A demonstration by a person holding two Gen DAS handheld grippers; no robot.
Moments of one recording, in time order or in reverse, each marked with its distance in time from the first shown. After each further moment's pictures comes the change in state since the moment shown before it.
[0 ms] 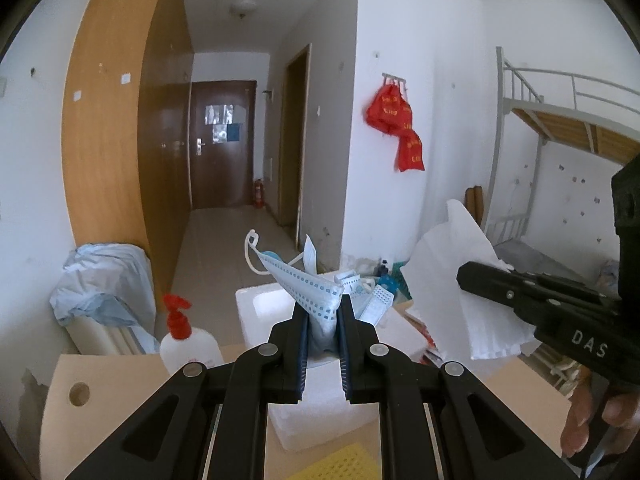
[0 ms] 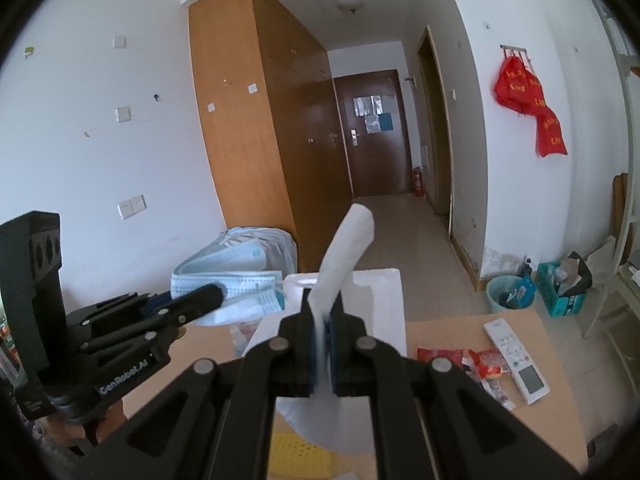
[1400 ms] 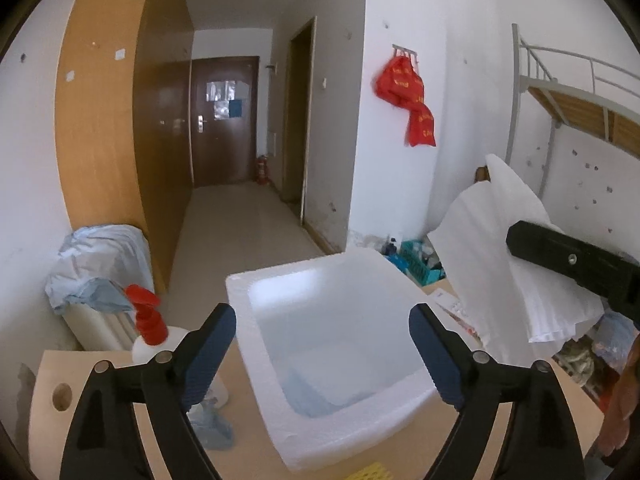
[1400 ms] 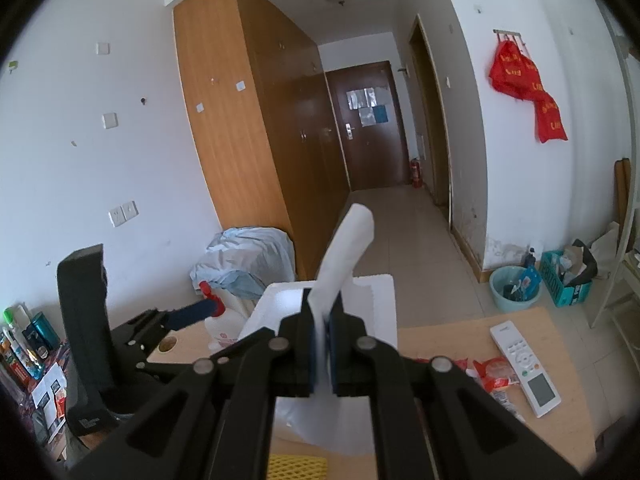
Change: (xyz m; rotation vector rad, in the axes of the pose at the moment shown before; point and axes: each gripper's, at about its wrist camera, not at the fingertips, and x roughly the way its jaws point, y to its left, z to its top) left arm 0.081 0.013 0.002 -0.004 0.091 0.017; right arm 0.037 -0.022 0.009 0.050 0.019 0.004
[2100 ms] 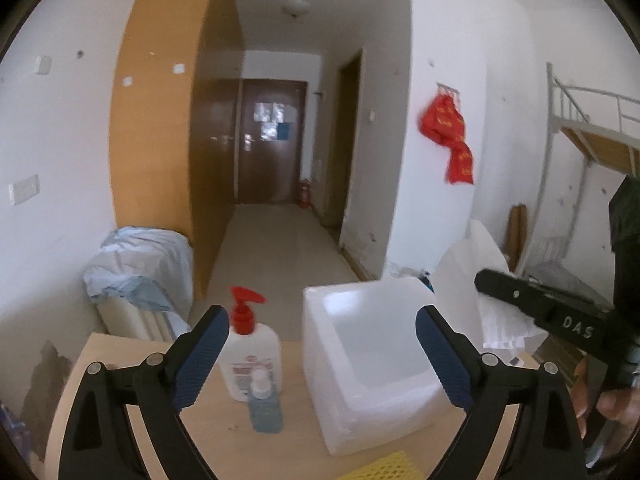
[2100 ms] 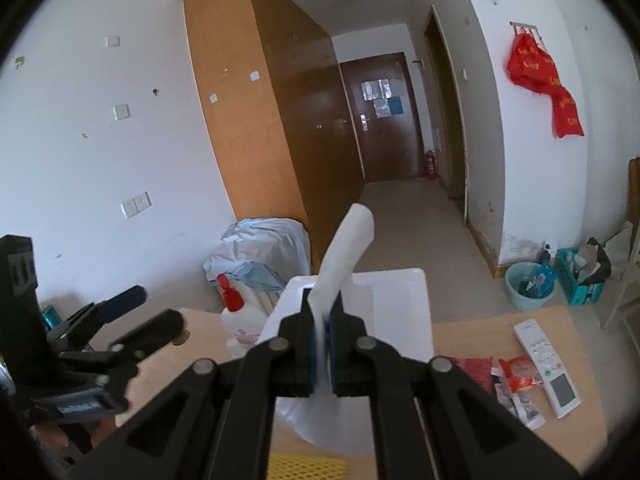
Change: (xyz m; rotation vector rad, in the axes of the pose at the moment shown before) left arm -0.080 0.035 -0.008 -0.095 -0.109 0.141; right arm 0.018 0.015 -0.001 -0.009 0.036 0.058
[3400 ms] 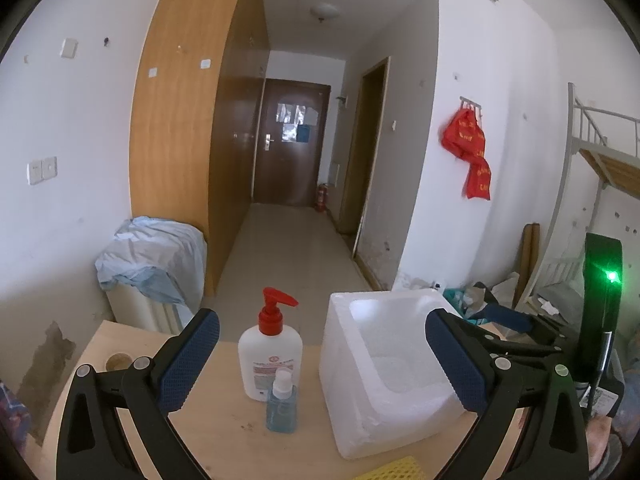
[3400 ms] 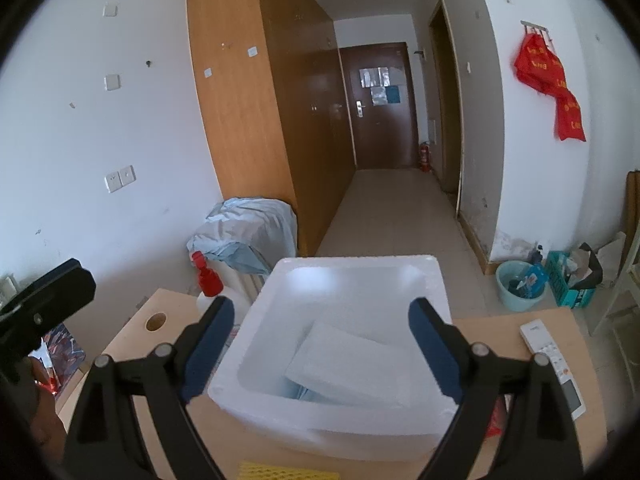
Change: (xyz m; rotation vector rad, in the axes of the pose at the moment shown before) left arm -0.009 0.025 0.002 -0.070 -0.016 0.046; right arm 0.038 0.007 -0.009 -0.058 0.058 -0.062
